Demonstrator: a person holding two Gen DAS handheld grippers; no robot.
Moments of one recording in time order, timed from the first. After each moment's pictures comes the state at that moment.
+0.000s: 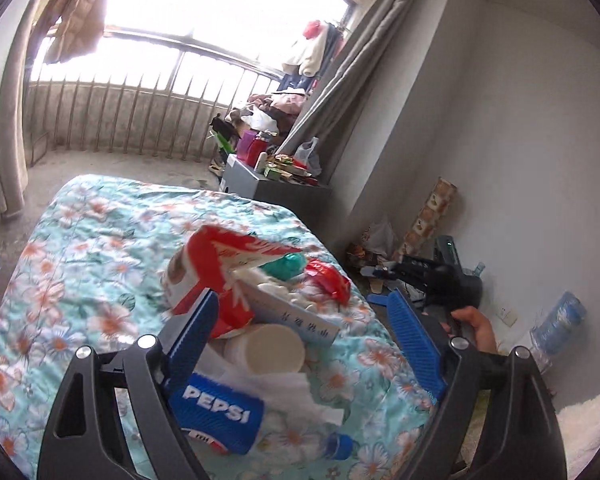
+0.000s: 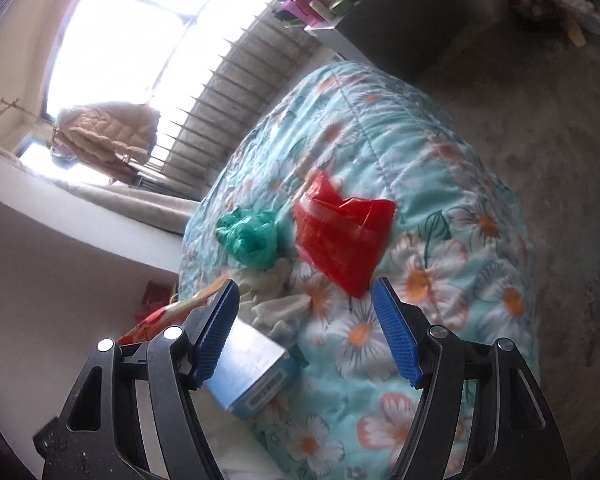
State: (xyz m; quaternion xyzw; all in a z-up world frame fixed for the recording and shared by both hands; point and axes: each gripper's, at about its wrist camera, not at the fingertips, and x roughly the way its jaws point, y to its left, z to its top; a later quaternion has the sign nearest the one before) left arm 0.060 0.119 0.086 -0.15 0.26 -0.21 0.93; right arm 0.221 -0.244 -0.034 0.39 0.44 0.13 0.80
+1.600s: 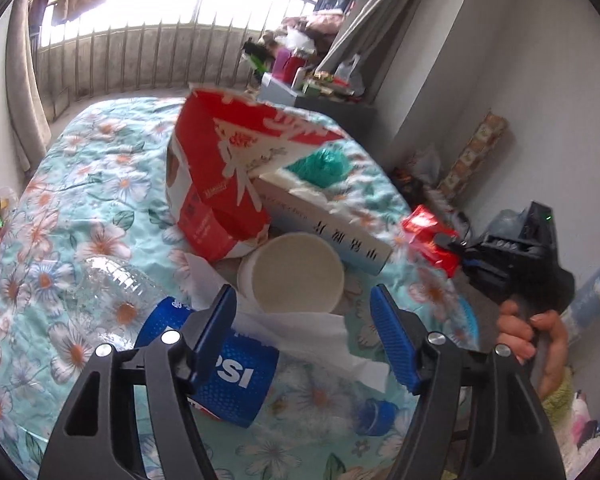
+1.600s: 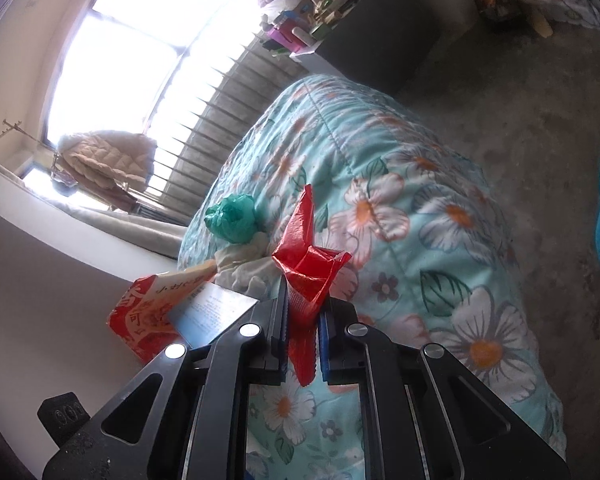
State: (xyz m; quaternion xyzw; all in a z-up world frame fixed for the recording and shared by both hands) left arm 0.095 0.065 0.019 -0.08 0.41 -0.14 0.90; right arm 0.133 -0.244 -0.047 0.41 0.39 0.10 0.82
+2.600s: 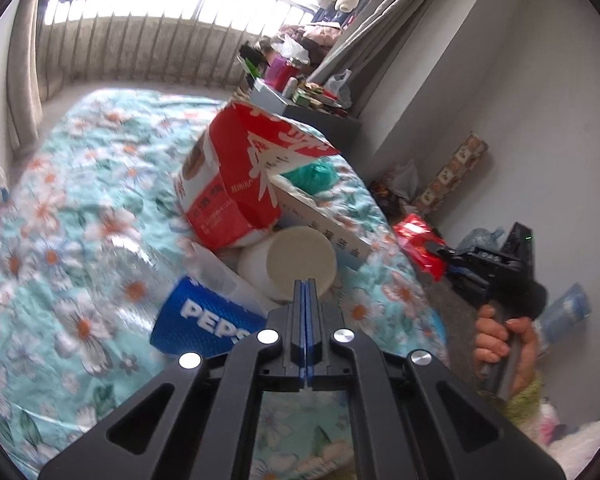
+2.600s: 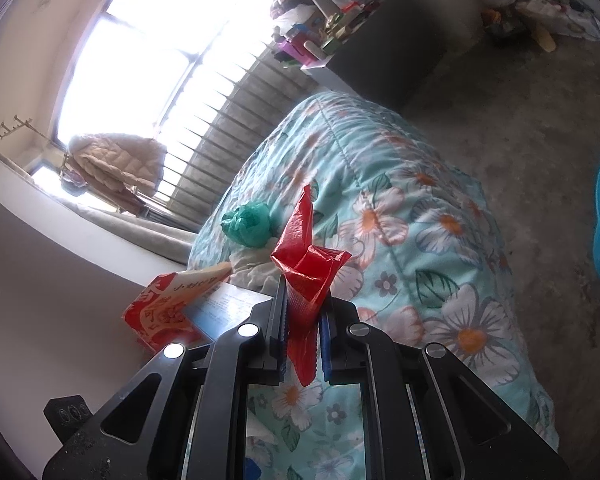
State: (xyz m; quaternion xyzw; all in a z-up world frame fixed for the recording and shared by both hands) left arm 0.066 0.109 0.034 -0.17 0.39 -0.19 0.88; right arm 0.109 -0.252 -0.026 0.40 0.37 0.11 0.83
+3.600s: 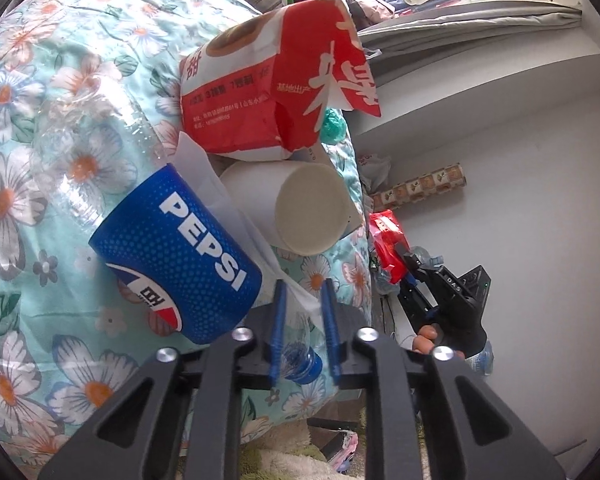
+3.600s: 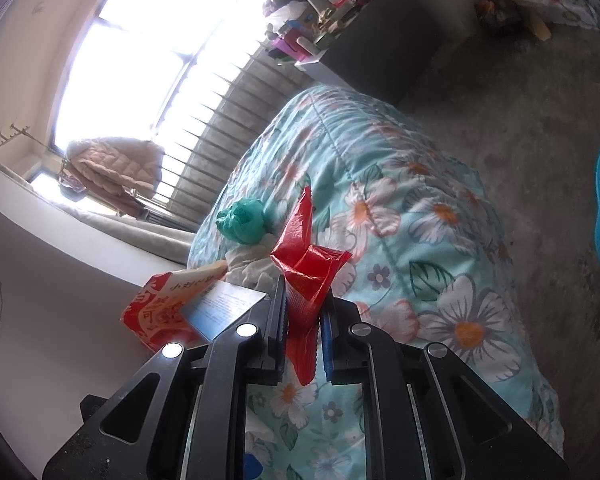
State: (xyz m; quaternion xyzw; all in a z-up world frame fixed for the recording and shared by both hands) left arm 0.086 0.129 -0.011 -0.36 0.47 -0.22 0.77; right arm 0.109 -0.252 -0.035 0.41 0.37 0.11 0.82
